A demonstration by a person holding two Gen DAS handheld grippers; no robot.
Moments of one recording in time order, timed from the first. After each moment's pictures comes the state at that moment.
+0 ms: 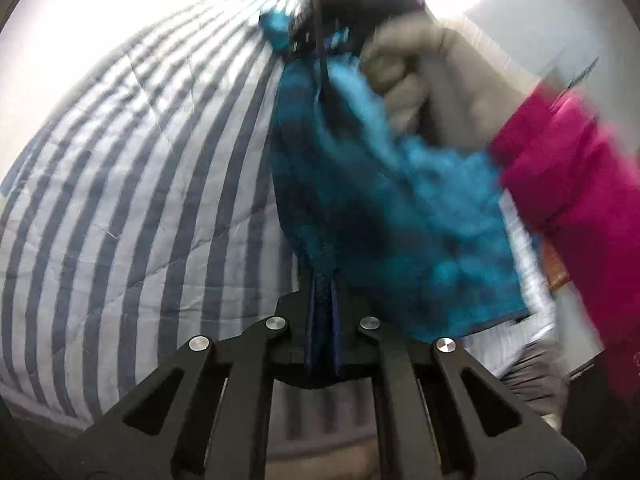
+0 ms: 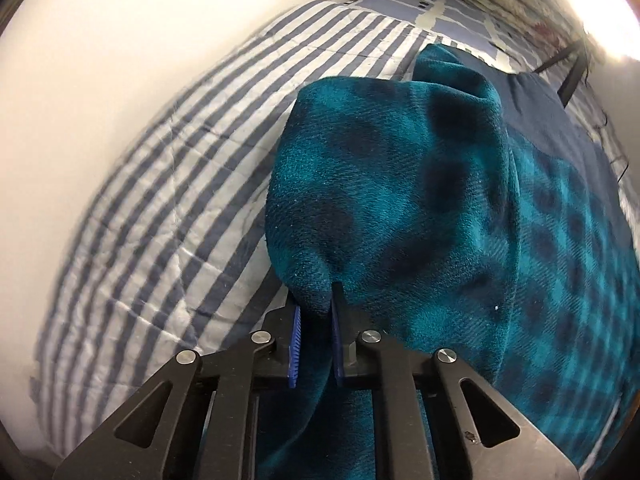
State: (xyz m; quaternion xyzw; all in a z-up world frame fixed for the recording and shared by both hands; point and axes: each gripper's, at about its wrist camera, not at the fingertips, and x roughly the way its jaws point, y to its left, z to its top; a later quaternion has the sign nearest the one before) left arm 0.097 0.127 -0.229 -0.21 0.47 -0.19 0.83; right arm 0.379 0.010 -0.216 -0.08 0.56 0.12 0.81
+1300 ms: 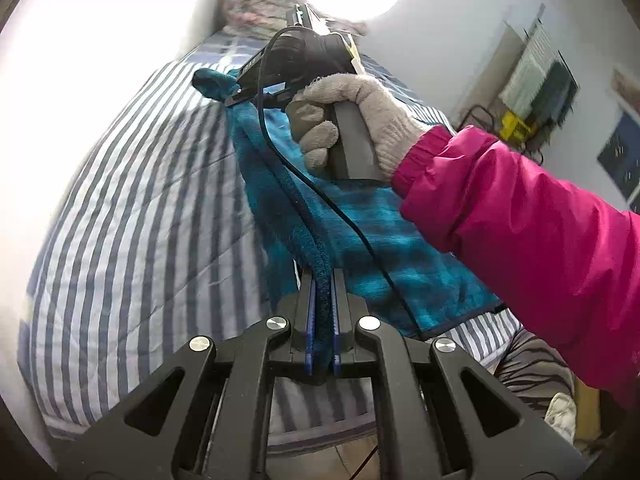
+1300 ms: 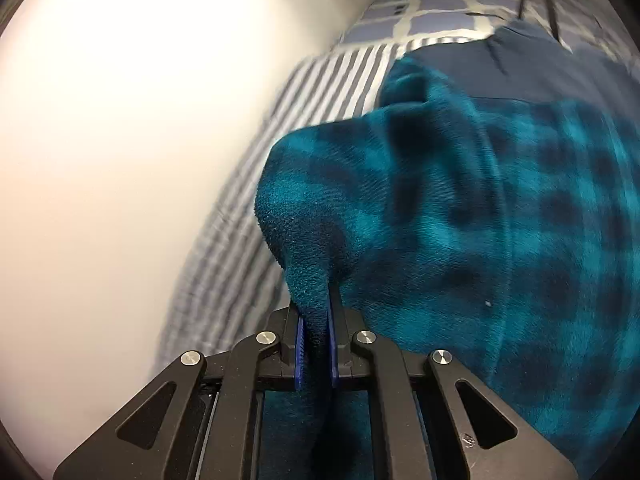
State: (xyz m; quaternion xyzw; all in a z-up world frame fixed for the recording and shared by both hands) left arm 0.089 0.019 -0.157 -0.06 0.42 -0.22 0.88; right arm 0.386 -0.064 -0.204 0.17 0.50 0.22 0.82
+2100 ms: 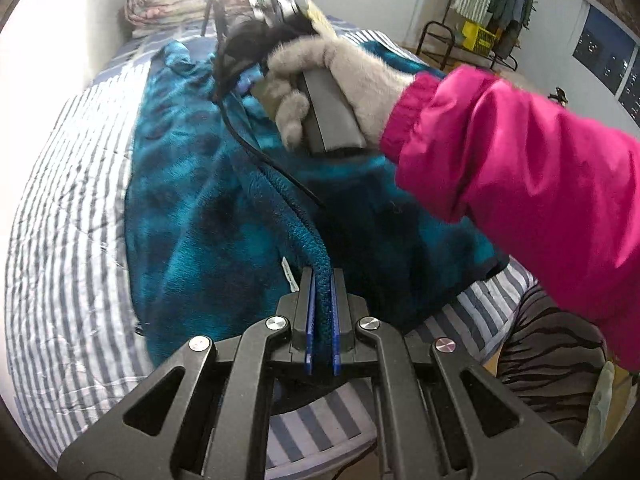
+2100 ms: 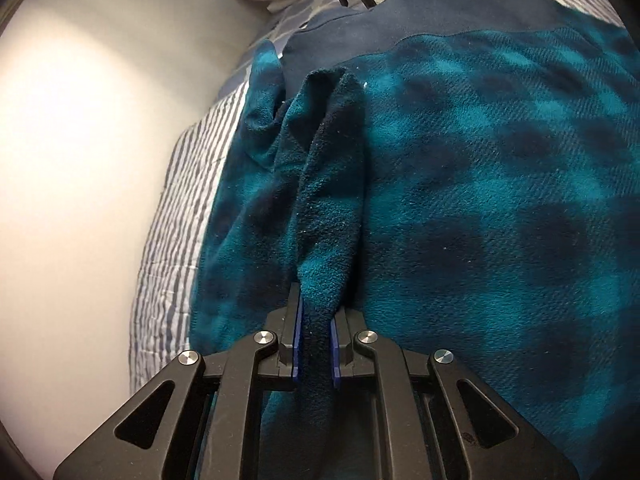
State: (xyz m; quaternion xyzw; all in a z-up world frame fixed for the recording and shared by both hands) left arm 0.100 -0.128 -0.201 0.08 0.46 -0.29 0.83; right arm 0.356 -0.210 -0.248 0.26 0.50 0.11 0.82
